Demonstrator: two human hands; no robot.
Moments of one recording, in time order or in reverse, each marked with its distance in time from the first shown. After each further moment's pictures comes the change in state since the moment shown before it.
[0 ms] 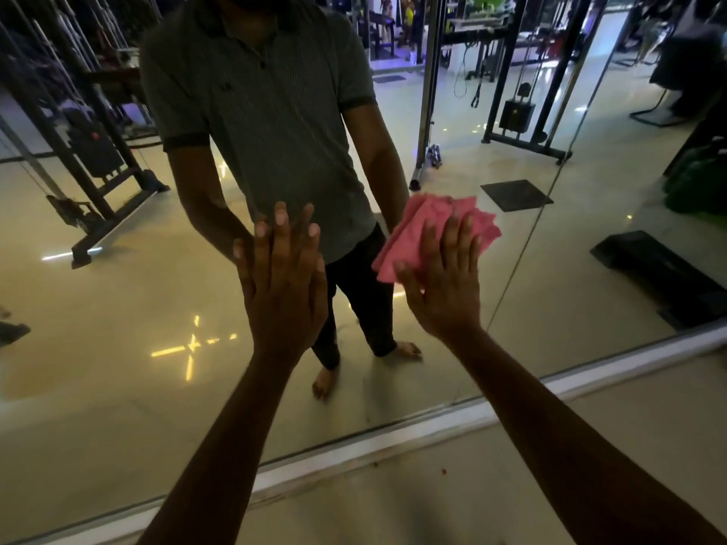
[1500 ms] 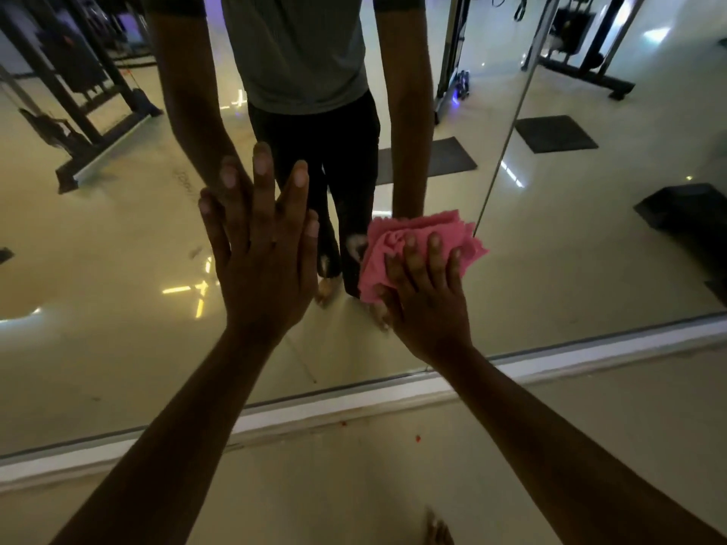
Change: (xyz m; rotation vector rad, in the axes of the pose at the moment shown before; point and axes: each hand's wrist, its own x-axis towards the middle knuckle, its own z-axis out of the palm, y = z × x) left_hand -0.113 0.126 0.144 0.194 -0.084 -0.018; right_hand -0.175 0.186 0.128 -0.028 -0.096 -0.247
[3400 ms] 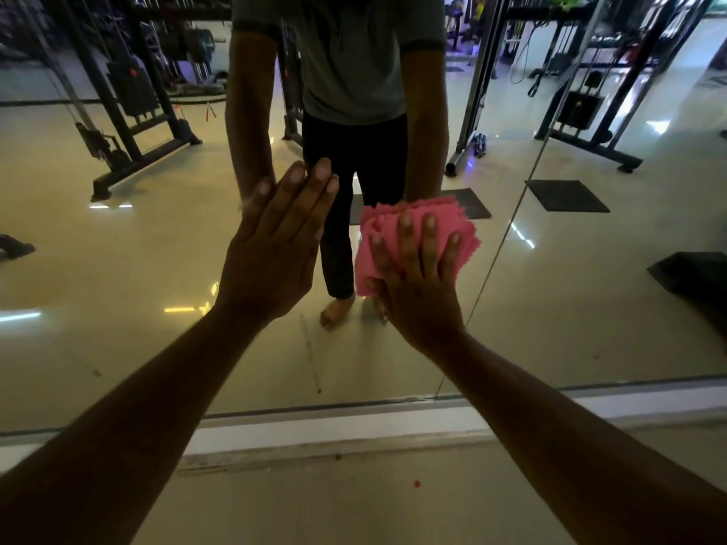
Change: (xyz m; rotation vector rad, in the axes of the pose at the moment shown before) left_hand -0.040 -0.047 -0.019 -0.008 -0.131 0.260; right_hand 0.020 -0.037 0.020 -0.258 0.086 -0.181
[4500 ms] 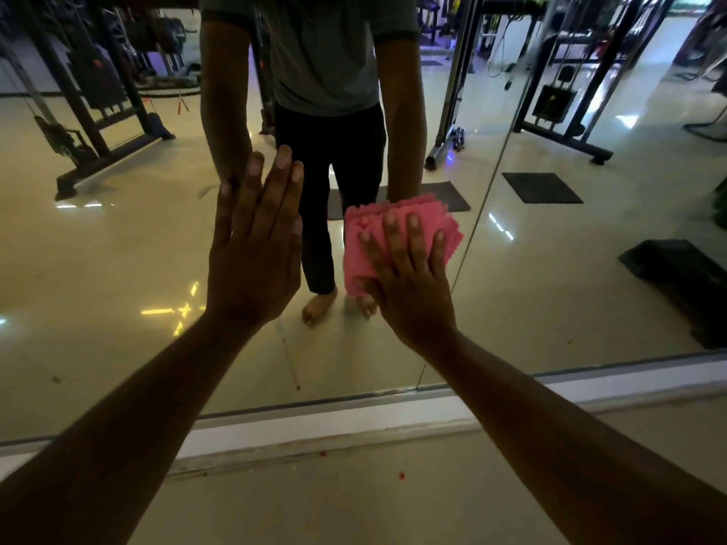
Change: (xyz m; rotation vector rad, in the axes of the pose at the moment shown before) left_hand -0.005 0.030 0.016 -0.057 0.063 -0.164; right_hand -0.025 0.022 0.004 0.118 -0.017 0.012
